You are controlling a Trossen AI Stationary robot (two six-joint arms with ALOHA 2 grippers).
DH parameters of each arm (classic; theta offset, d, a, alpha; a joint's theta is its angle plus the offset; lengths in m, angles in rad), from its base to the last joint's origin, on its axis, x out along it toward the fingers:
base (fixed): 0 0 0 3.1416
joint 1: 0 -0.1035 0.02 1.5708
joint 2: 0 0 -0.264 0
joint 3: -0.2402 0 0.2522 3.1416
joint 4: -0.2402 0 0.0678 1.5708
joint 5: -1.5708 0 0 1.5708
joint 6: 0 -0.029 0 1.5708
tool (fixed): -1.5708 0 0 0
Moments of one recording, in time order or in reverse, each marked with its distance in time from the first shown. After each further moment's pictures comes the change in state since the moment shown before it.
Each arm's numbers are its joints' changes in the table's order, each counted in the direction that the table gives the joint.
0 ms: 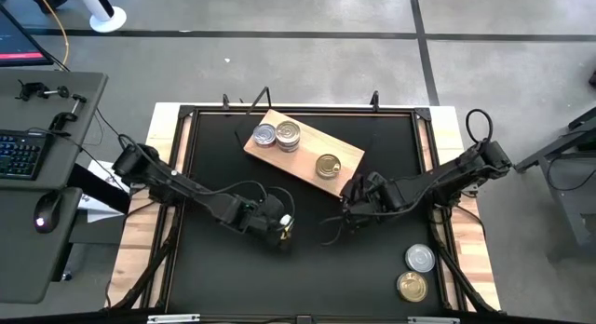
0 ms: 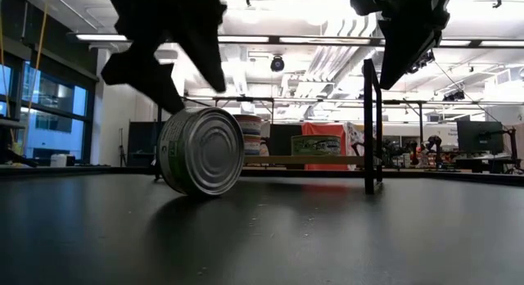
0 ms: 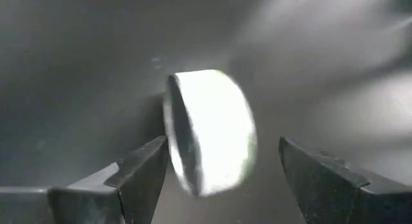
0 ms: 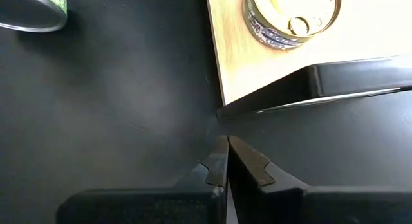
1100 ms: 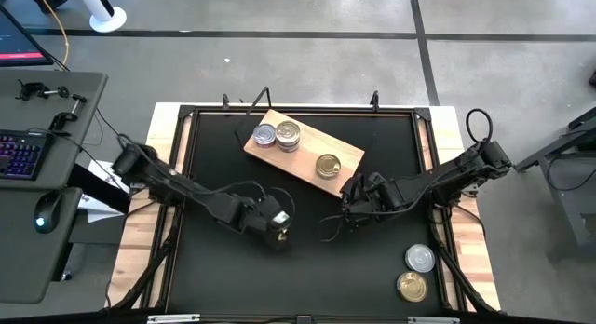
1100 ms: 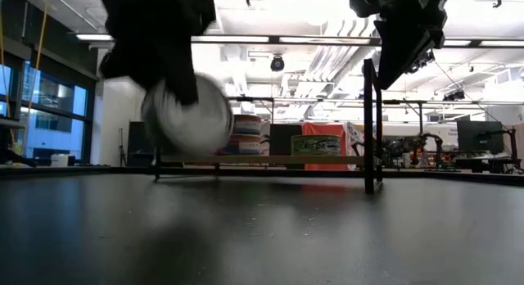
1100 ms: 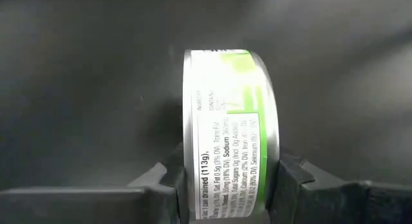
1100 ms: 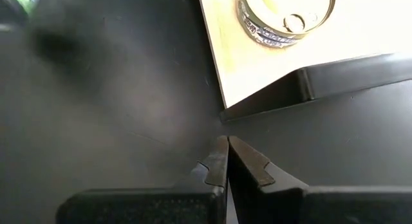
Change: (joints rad) left arm -0.001 -0.022 0.000 -0.078 0.014 -0.117; right arm 0.006 0.000 0.000 0.010 0.000 -0.078
